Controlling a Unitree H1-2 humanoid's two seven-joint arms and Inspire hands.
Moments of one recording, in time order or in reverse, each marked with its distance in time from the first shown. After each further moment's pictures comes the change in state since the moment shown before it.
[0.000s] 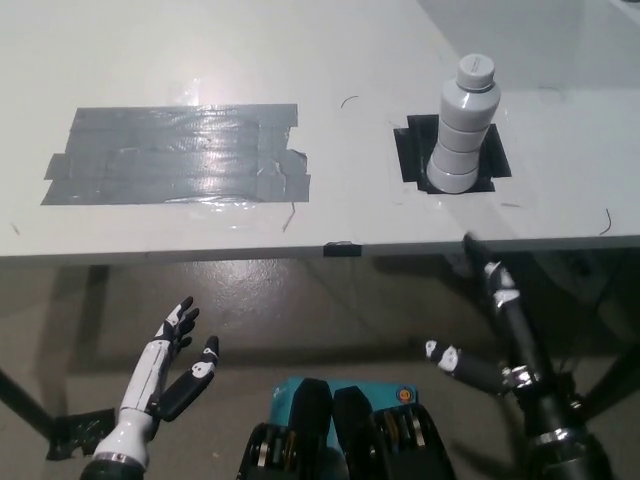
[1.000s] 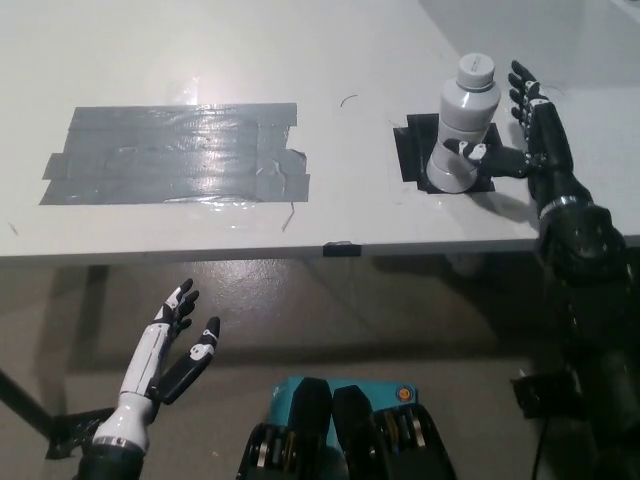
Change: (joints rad) left_arm -0.037 0.000 0.007 0.001 0.006 -0.011 0.000; right_arm -0.729 -0.054 -0.250 0.896 0.122 0.162 -0.017
